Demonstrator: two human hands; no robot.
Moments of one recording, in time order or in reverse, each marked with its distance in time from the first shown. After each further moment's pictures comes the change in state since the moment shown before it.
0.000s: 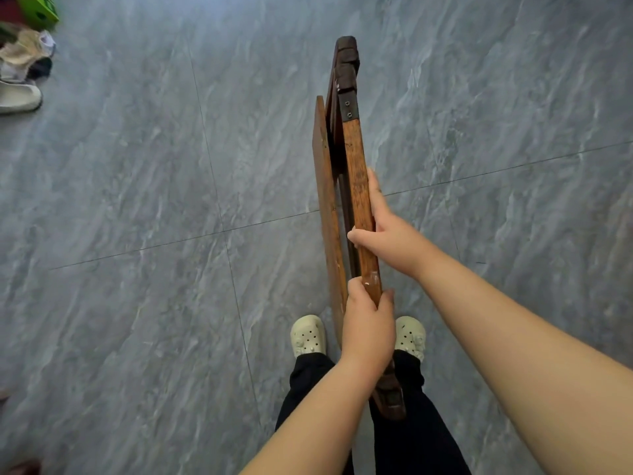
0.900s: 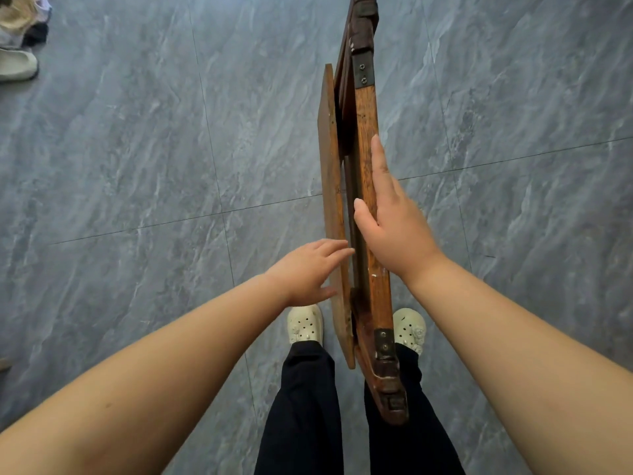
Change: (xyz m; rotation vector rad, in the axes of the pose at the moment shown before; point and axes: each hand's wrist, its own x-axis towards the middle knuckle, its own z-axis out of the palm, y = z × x) left_hand 0.116 -0.034 -0.072 1.327 -0.426 0.772; right_hand 0.009 0.022 0.008 -0.430 0.334 -0.308
